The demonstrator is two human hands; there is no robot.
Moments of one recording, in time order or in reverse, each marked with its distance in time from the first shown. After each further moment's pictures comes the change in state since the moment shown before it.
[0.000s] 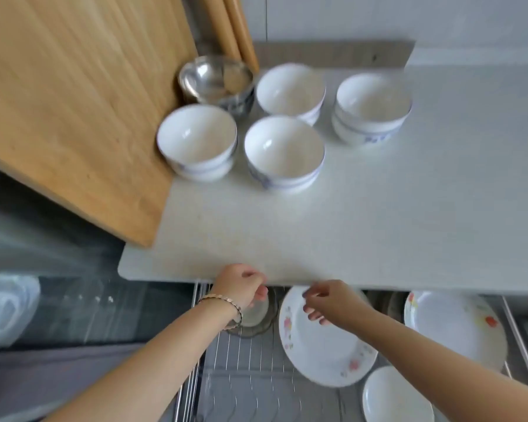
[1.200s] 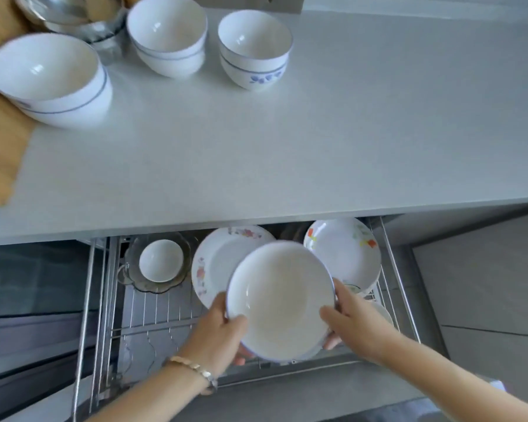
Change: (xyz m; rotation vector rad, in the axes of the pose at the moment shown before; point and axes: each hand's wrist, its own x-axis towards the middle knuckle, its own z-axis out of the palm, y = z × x) left_hand -0.135 -0.015 0.134 0.009 -0.258 -0.085; right_hand -0.141 0.136 -0.079 -0.006 0.064 -0.024
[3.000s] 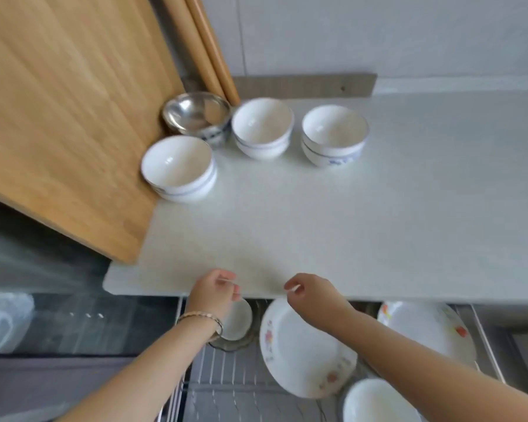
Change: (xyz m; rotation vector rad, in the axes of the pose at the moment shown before) left_hand 0.071 0.049 -0.142 -0.197 0.483 0.124; right_hand 0.102 -0.156 0.046 -0.315 0.054 -0.187
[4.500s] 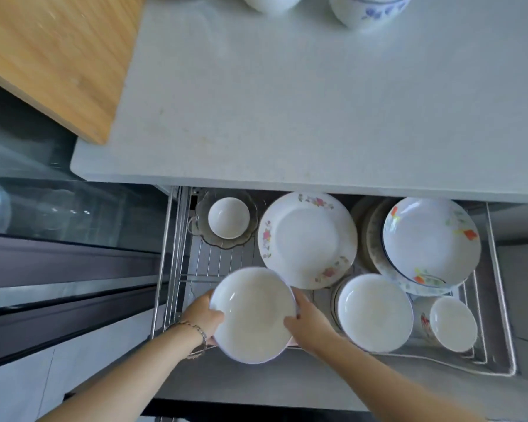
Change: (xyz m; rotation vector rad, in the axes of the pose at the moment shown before) left_hand -0.055 -0.183 0.004 0.353 -0.283 -0.460; right_hand -0.053 0.112 0.167 0.327 -0.292 0.300
